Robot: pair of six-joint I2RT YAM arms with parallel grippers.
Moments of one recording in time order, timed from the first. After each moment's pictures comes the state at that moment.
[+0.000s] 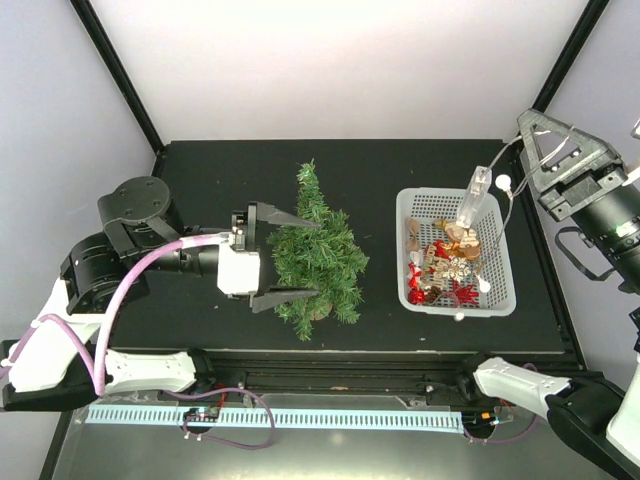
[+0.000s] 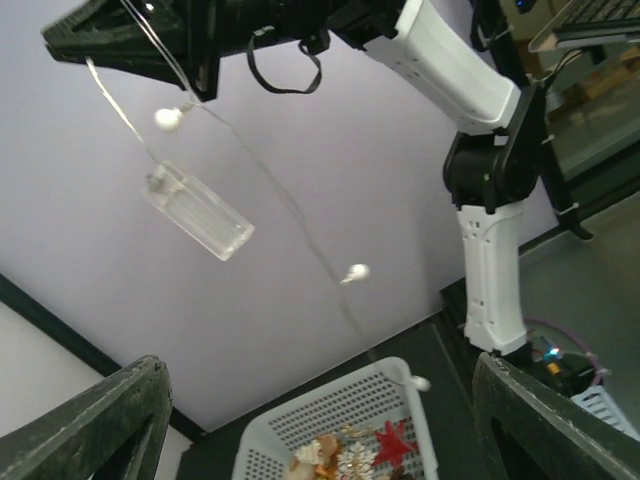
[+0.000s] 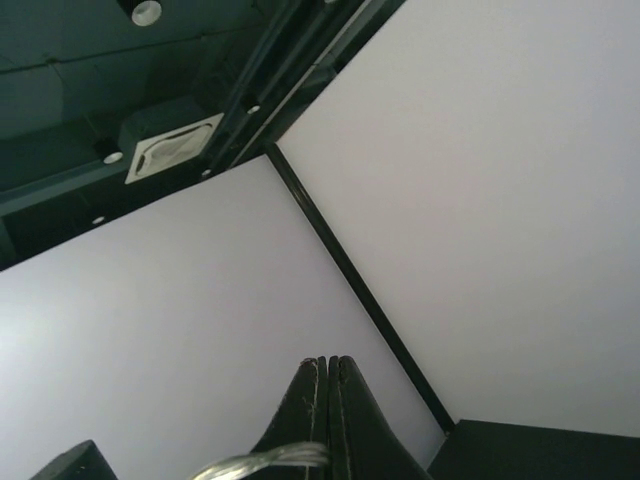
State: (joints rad) left arm -1.07 1.08 1.80 -0.76 0.52 0.61; right arm 0.53 1.07 2.21 -0.83 -0.14 0.65
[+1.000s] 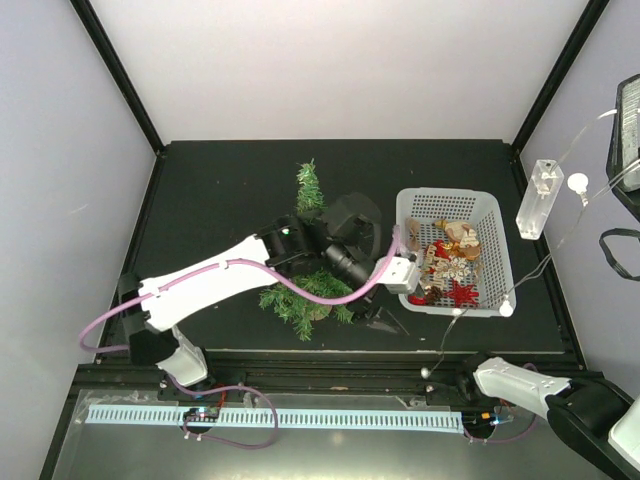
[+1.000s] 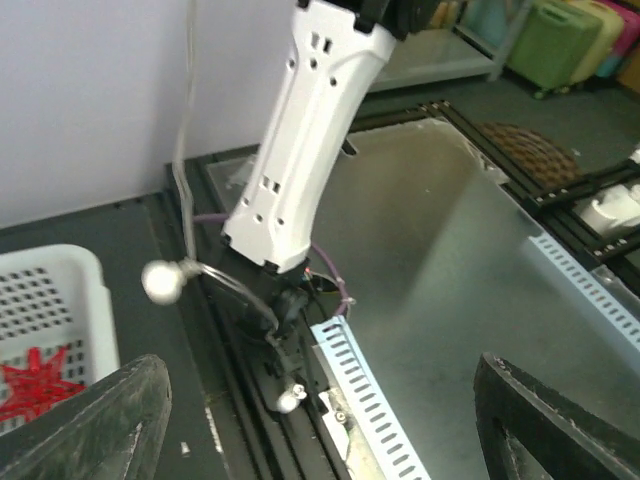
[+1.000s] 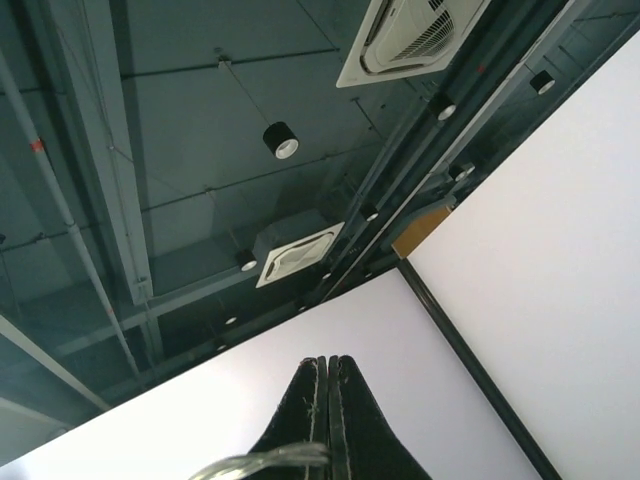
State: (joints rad) left arm -1.12 1.56 1.67 -0.72 0.84 0.39; right arm 0.53 1.07 2.31 -0.55 -0.16 0.85
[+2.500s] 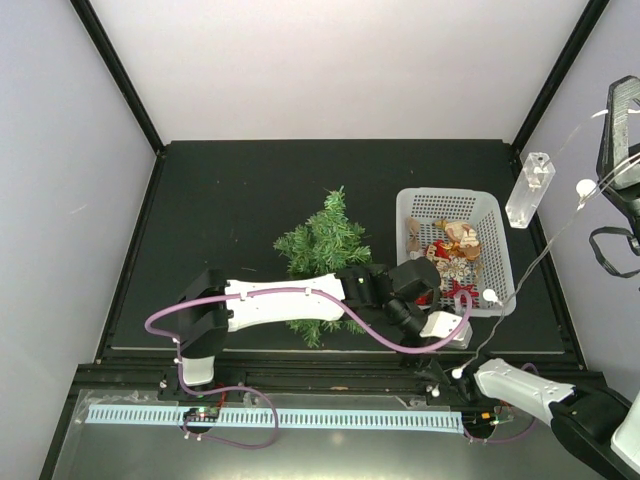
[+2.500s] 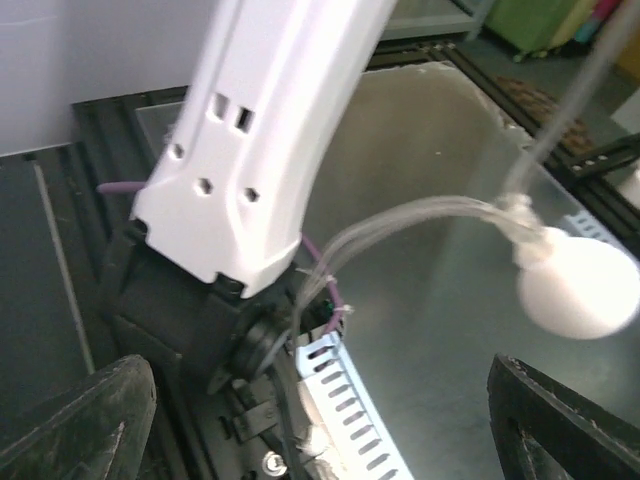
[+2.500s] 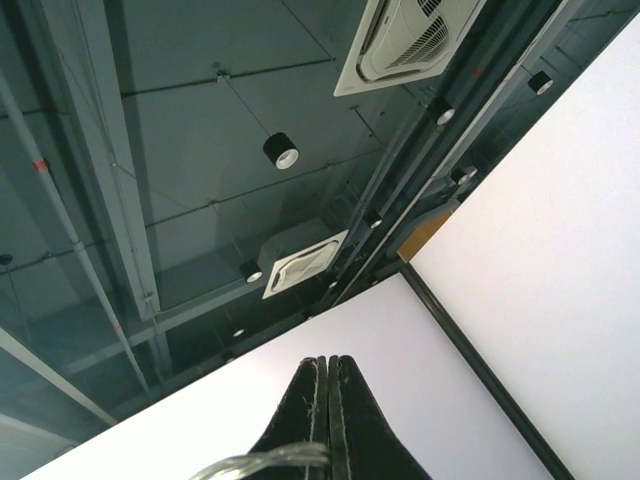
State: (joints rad) left arm -1.32 1.87 1.57 -0.38 0.77 0.27; right arm 0.53 1.03 2.18 -0.46 -0.14 0.89
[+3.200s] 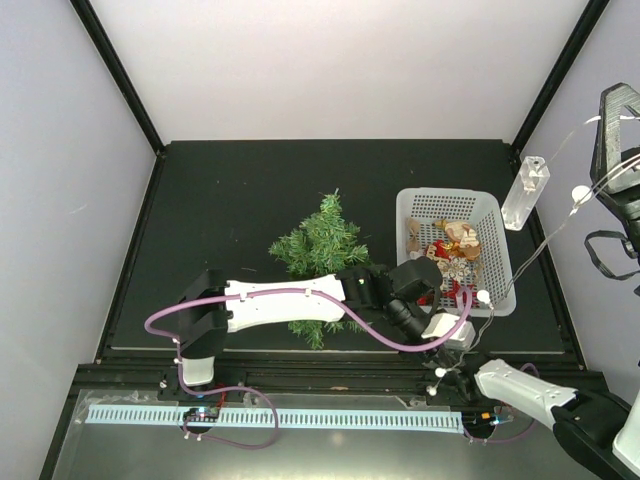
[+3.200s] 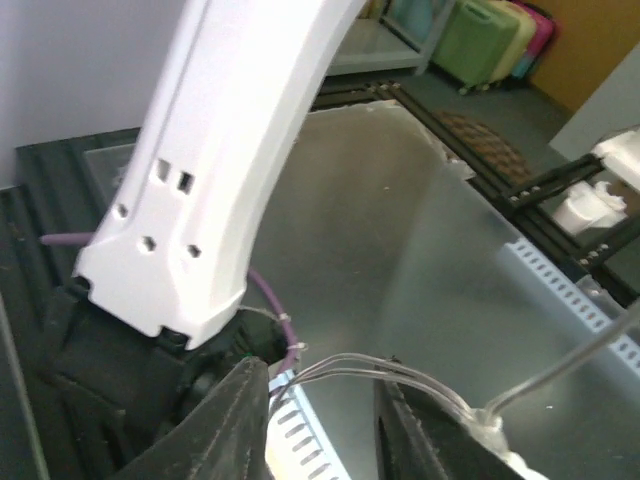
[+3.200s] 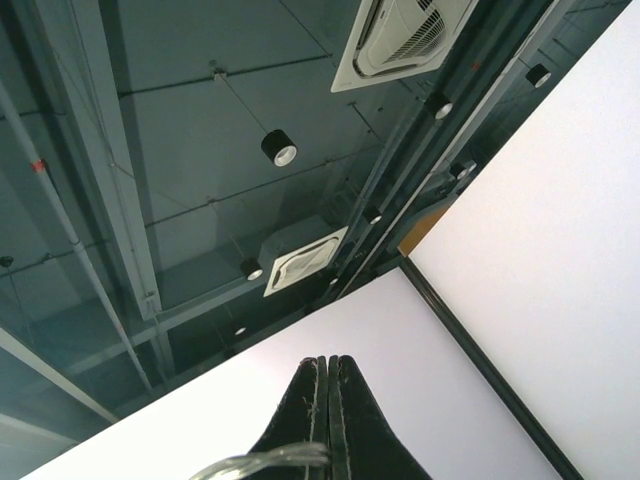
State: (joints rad) left arm -1.32 1.87 1.58 -0.31 0.83 0.20; right arm 0.53 1.00 2.12 -0.43 -0.14 0.90
